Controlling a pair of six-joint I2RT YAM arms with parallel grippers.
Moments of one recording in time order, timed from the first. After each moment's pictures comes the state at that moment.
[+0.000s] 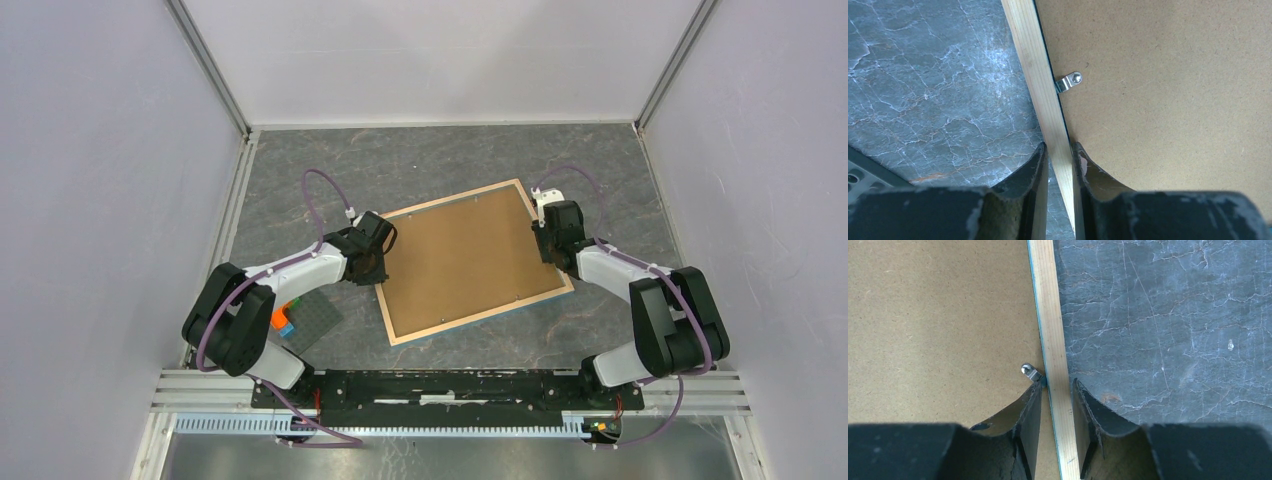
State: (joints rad) left arm -0.57 1.50 0.81 -0.47 -0.21 -0.62; right arm 0.25 1.47 0.66 -0.05 0.23 -0.07
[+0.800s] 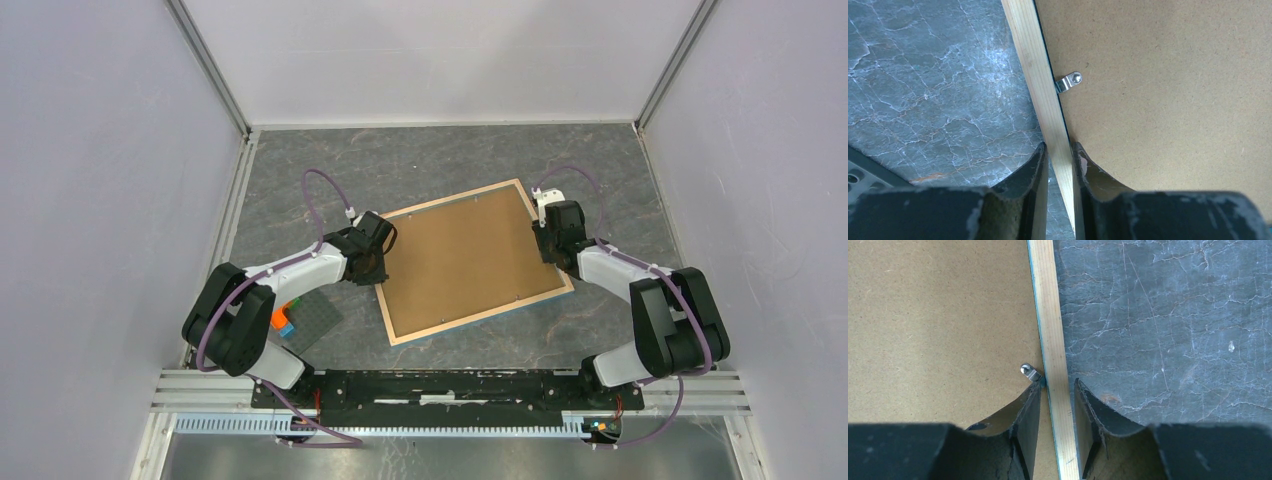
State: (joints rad) left arm -0.57 1.50 0.81 -0.47 -0.21 -0.62; right arm 0.25 1.47 0.66 -0.04 0.20 -0.08
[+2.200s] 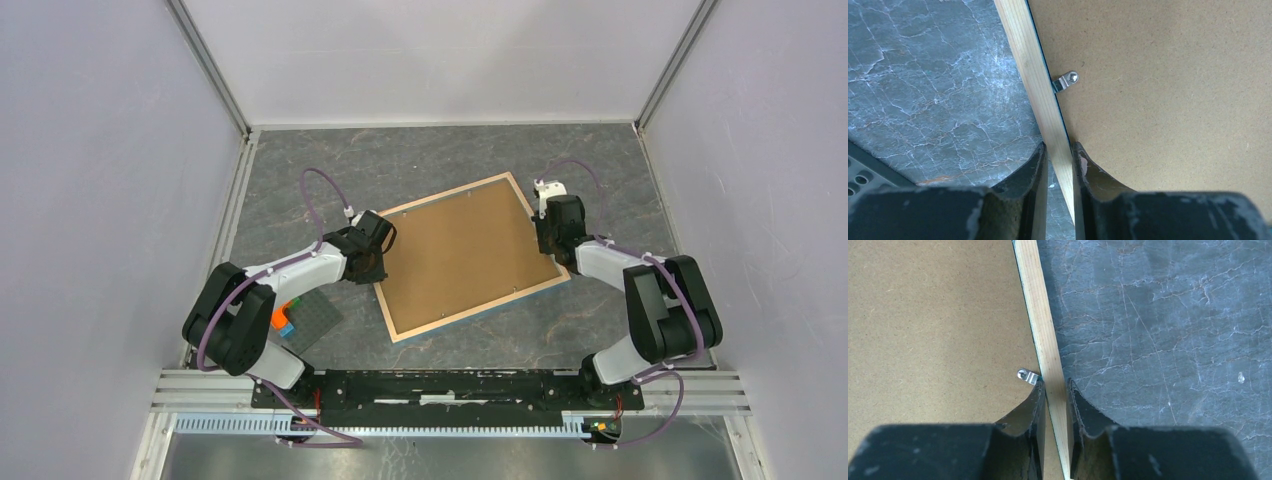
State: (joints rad) left arm -0.57 1.50 0.81 -0.46 -0.23 -0.62; right arm 0.23 1.54 0.68 0.09 0.16 -0.05
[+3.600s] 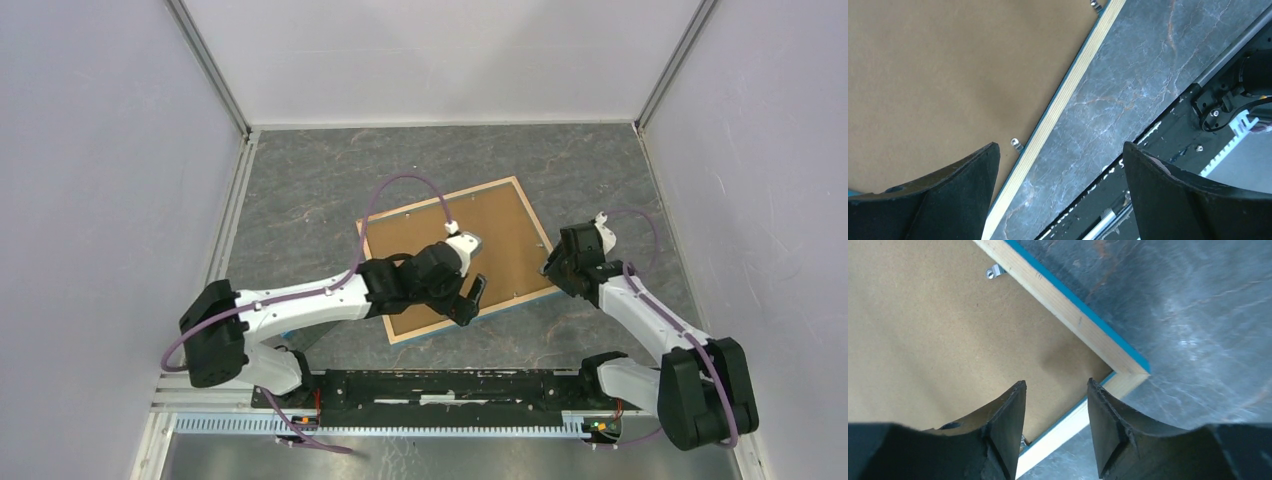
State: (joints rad) left arm -1.10 1.38 0.97 -0.38 -0.08 -0.46; right arm 0.23 1.15 0.53 -0.34 0.17 0.85
